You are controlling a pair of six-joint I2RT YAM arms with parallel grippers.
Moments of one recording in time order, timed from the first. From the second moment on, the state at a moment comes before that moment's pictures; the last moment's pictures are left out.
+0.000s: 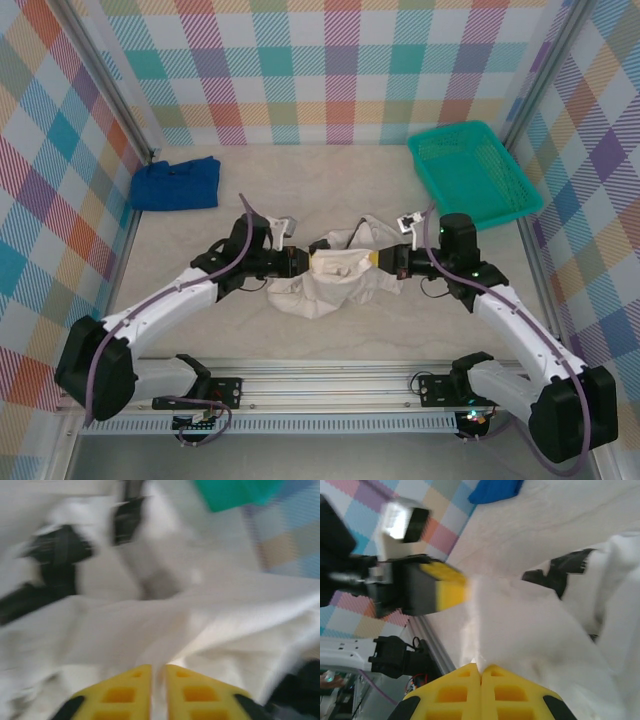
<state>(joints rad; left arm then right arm) -0.60 1.26 0.82 -0.30 0.33 -0.55 0.35 1.01 0.66 -0.16 -0.85 0.47</state>
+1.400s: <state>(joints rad) -0.75 1.00 0.54 0.21 0.71 -0.47 0.53 1.09 0.74 -0.37 -0.42 0.40</state>
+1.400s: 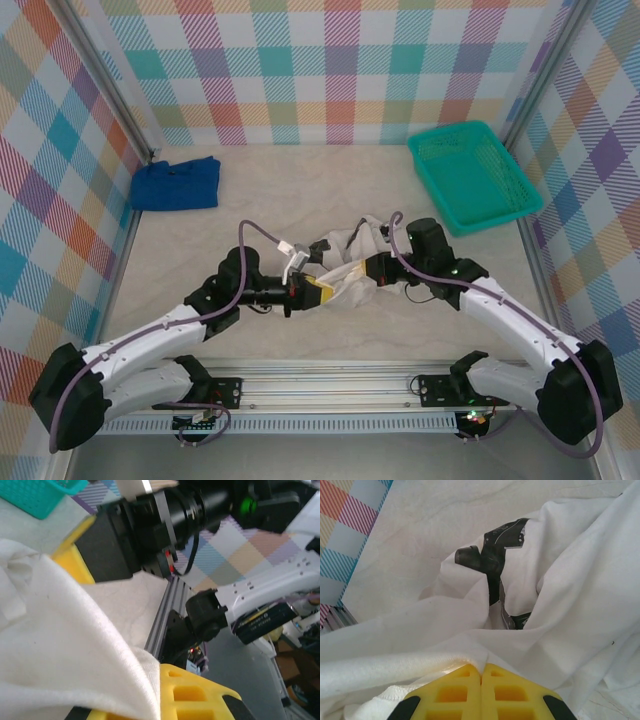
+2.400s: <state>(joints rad) -1.02 1.10 0.79 -0.65 -0.37 -0.59 0.65 1.27 0.67 0.05 -0.73 0.59</state>
